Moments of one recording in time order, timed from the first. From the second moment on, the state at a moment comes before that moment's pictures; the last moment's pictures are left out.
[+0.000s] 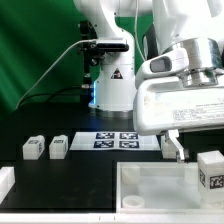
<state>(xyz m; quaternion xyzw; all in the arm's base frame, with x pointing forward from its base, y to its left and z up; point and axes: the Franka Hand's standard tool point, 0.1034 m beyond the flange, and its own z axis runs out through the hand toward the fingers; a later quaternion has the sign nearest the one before) 0.611 0.116 0.090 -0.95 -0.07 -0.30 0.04</state>
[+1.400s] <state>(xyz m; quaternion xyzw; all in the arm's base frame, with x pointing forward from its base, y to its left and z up) 0.632 0.118 0.088 -1.00 -0.07 -0.01 0.07</state>
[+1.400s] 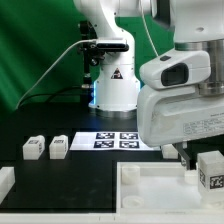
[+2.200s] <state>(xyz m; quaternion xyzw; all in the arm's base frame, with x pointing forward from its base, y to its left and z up) 0.633 0.114 0.086 -1.00 -0.02 -0.01 0.07</state>
